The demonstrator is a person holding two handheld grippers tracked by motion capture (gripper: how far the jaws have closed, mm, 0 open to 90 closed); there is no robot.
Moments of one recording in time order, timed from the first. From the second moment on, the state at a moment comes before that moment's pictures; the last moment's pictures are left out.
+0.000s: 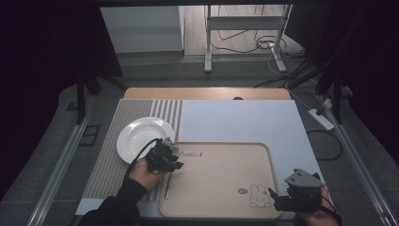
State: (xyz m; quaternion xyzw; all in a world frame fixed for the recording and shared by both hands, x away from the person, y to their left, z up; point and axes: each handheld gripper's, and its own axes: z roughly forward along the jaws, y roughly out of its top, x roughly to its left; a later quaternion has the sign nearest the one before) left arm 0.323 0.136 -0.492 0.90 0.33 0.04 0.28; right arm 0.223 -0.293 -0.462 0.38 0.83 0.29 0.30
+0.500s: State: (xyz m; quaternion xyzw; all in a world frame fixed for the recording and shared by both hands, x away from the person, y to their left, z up) left arm 0.320 0.157 -0.484 0.88 0.35 0.04 0.32; right arm 0.223 -0.293 -0.462 0.38 0.83 0.29 0.29
